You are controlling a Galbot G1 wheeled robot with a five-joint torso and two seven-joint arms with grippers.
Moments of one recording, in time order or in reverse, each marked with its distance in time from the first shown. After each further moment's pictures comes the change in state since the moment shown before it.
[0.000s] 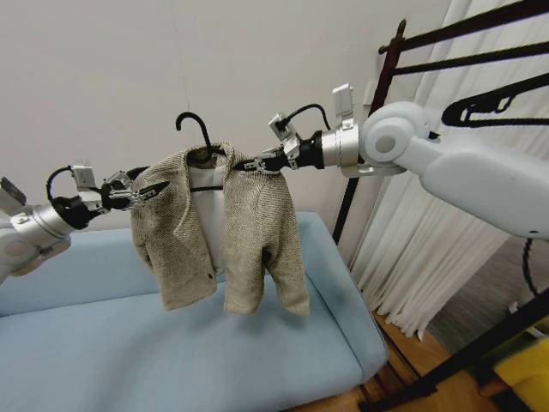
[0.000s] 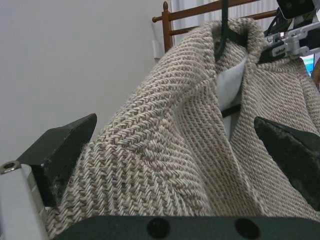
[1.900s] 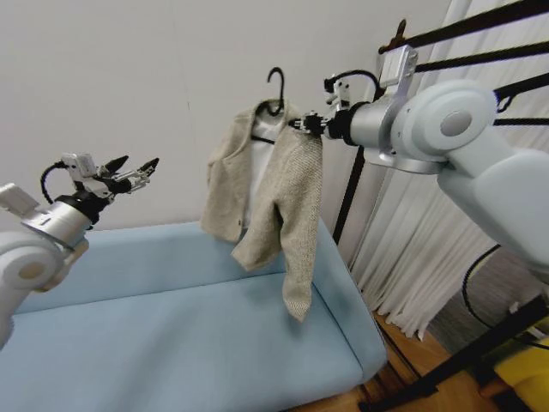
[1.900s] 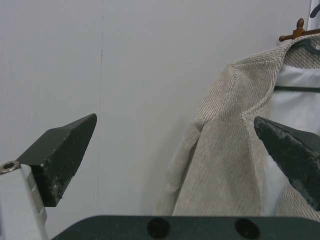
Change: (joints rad) left arm 0.082 -0.144 -0.043 -0.261 0.070 0.001 -0.731; right arm -0.251 0.017 0.424 0.082 0.084 0.019 0.982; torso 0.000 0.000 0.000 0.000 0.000
